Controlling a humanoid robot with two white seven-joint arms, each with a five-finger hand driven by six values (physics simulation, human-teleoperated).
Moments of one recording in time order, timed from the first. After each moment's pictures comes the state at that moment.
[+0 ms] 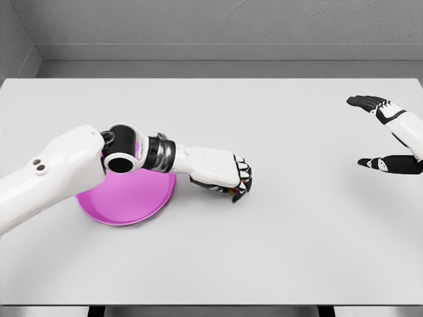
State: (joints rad) left arm -0.97 0.43 -1.23 -1.34 -0.44 -0.61 -0.41; right arm -0.02 -0.52 -0.28 -1.68 0.13 -0.61 0.61
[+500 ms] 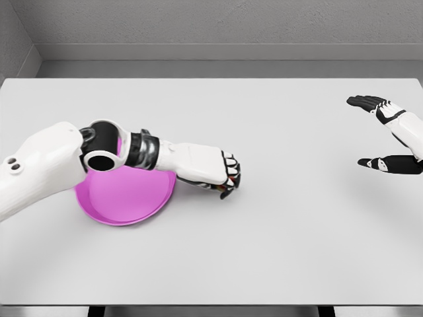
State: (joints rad) left arm -0.98 0.53 -1.22 -1.43 -0.42 -0.61 -0.41; right arm -0.02 -0.52 -0.28 -1.68 0.13 -0.61 0.61
